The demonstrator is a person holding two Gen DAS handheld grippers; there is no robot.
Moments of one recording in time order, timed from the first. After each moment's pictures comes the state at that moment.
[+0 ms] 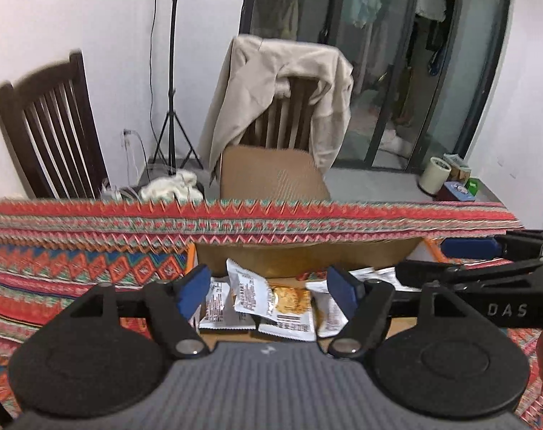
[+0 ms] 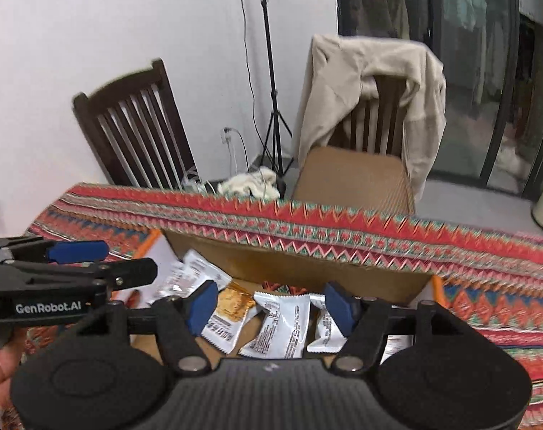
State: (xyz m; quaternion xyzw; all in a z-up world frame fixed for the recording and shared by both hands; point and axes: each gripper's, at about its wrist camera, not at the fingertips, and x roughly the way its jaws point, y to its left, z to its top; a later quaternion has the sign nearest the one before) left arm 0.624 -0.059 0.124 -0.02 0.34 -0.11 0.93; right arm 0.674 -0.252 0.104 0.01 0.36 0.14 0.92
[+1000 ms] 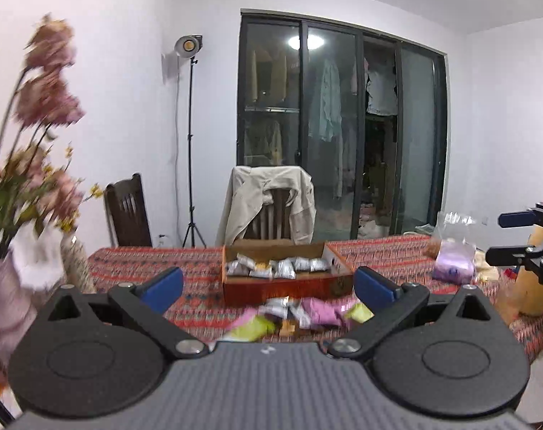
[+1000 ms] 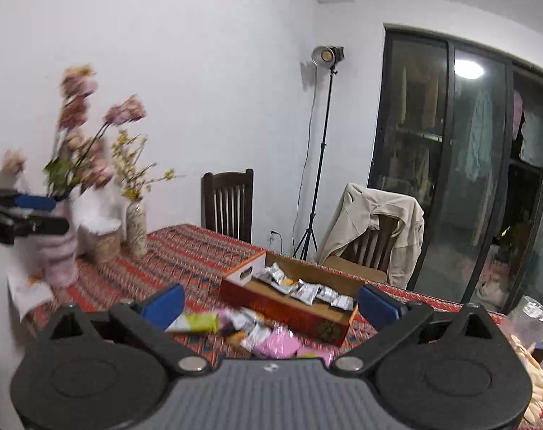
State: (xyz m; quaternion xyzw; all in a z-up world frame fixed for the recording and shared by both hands) left arm 0.071 -0.021 0.190 0.01 0.12 -0.10 0.99; right arm 0.129 -0.336 0.217 -0.08 0.14 0.21 0.97
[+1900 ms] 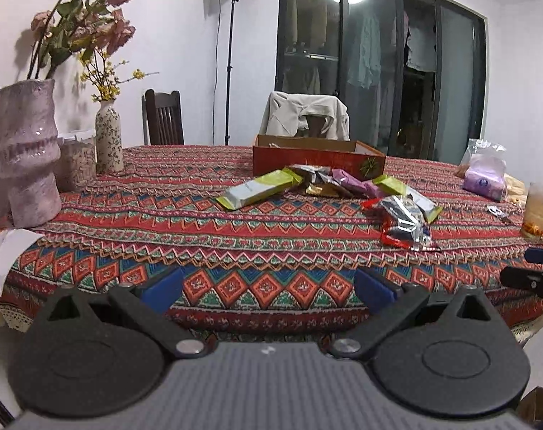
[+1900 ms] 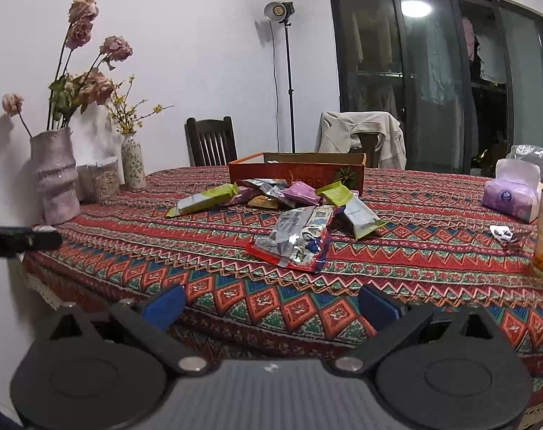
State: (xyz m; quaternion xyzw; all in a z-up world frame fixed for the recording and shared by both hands) left arm 0.011 -0.015 -0.002 -0.01 0.20 -0.04 0.98; right arm 0.026 -0.316 -0.025 0.02 0.19 0.16 0.97
